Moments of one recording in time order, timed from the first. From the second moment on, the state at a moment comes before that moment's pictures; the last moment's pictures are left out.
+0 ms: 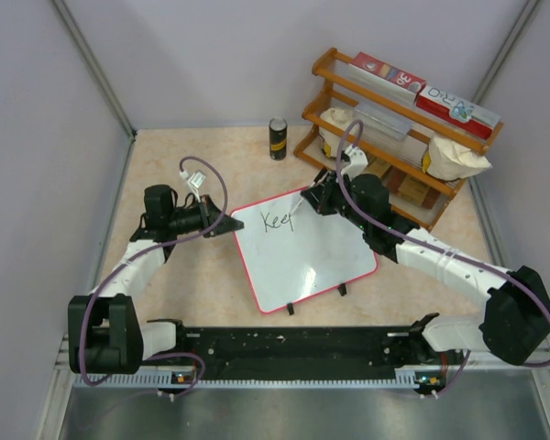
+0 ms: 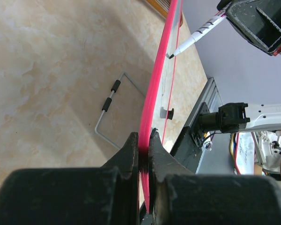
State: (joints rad) left arm -0.02 1.22 0.66 0.02 1.04 -0.44; right arm 0.67 1.28 0.87 0.19 0.02 0.54
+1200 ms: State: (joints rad) left arm -0.02 1.22 0.66 0.02 1.04 -0.44; right arm 0.65 1.24 0.83 0.18 0.03 0.56
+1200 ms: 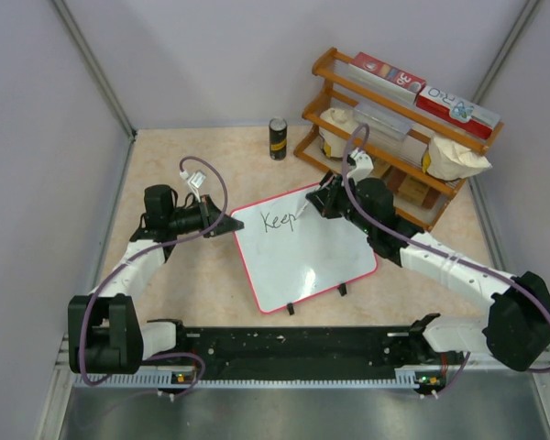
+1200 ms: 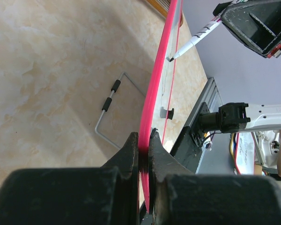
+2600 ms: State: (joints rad) left arm -0.02 1.22 0.66 0.02 1.04 -0.44; right arm 0.54 1.21 0.84 0.19 -0.06 0.57
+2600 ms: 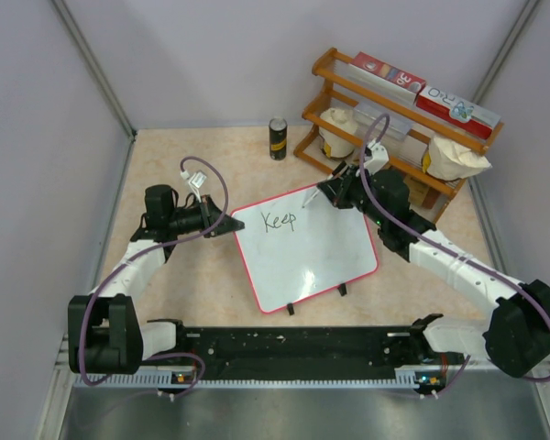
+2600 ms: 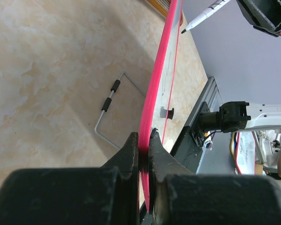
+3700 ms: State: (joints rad) left arm -0.02 1.22 0.66 0.02 1.04 -0.44; right arm 0.54 1.22 0.84 0.19 -0.04 0.53
